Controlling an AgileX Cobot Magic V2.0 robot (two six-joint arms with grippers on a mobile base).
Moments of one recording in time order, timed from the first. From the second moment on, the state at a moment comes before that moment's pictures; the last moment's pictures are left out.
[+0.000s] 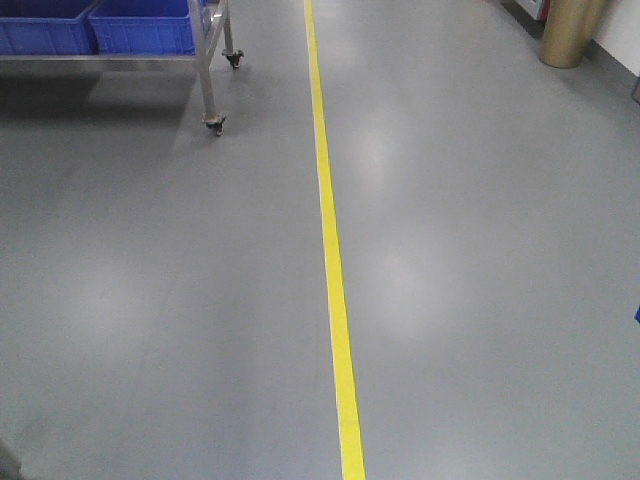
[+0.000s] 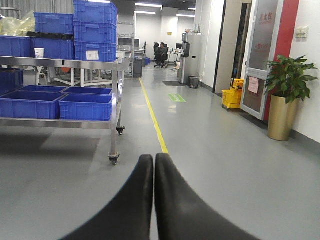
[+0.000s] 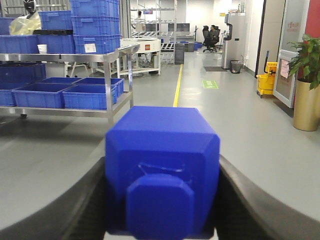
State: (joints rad) left arm -0.03 -0.01 0.03 0.05 0.00 -0.15; right arm 0.14 0.06 -0.21 -0.06 0.21 0.04
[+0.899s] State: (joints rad) left arm -0.03 -0.01 0.03 0.05 0.00 -0.15; right arm 0.14 0.06 -0.21 -0.06 0.22 0.04
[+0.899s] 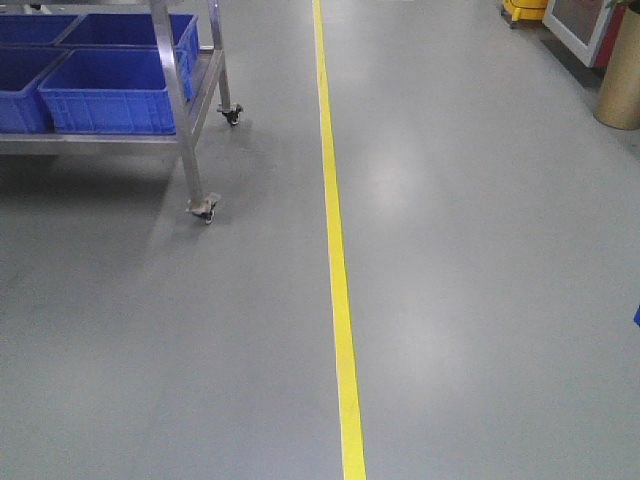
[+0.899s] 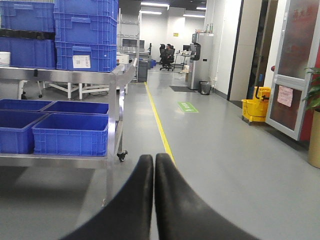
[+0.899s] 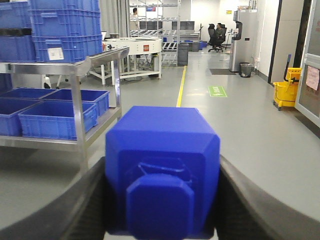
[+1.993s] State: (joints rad) left arm -0.03 -0.01 0.03 0.05 0.00 -0.15; right arm 0.14 0.06 -0.21 -0.06 0.23 0.04
